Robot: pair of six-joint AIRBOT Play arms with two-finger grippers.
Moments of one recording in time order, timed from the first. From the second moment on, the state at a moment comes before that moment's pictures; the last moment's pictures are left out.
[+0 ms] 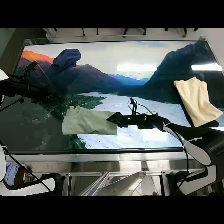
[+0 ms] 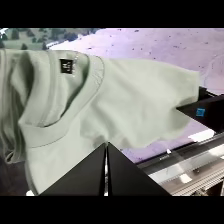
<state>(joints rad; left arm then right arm) 0.17 -1.41 1.45 1.00 -1.53 -1.40 0.42 -1.67 0.85 0.18 0.86 0.75</state>
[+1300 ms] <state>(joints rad) 0.24 -1.42 1.45 0.85 -1.53 -1.38 -0.13 -0.69 0.87 -0.38 0.68 1.18</state>
